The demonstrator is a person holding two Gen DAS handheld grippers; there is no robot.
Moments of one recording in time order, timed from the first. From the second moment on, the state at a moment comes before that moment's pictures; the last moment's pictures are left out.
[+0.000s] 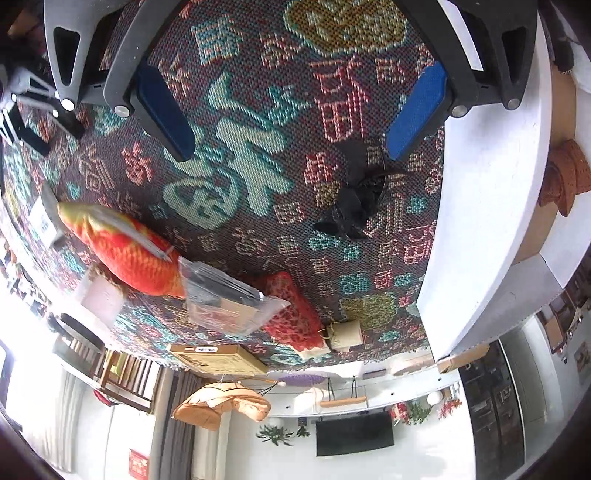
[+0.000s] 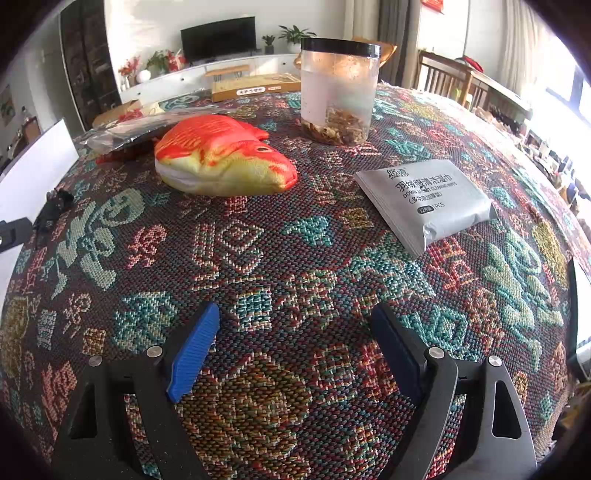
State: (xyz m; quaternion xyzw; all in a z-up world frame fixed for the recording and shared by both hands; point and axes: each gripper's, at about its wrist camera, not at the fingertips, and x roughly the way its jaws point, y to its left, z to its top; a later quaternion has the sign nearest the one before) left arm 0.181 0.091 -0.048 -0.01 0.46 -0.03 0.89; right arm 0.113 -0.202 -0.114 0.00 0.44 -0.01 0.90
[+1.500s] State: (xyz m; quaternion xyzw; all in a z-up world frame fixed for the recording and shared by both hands) left arm 0.132 0.072 -0.081 -0.10 0.46 -0.10 0.88; right arm 0.185 -0.351 -0.112 0.37 0.44 0.17 0.80
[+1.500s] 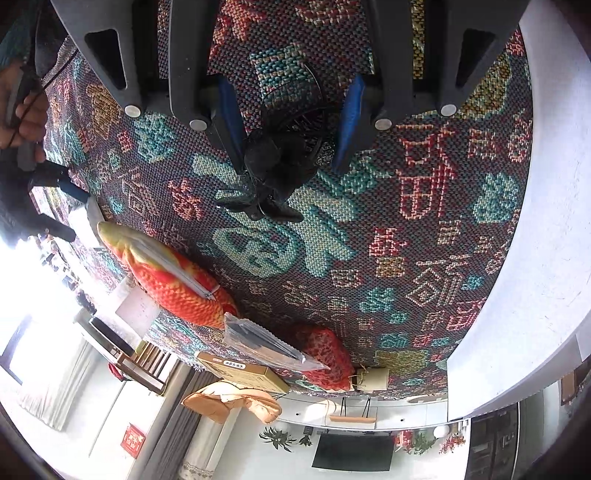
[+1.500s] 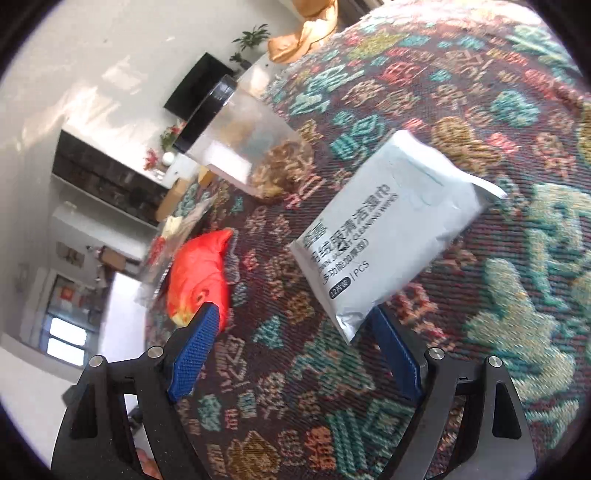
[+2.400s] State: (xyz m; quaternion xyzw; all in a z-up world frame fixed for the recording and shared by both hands) left arm 0.128 0.060 -0.068 -0.10 0.47 -0.13 0.87; right arm 0.283 -0.321 -0.096 -0.15 0.56 0.22 0.79
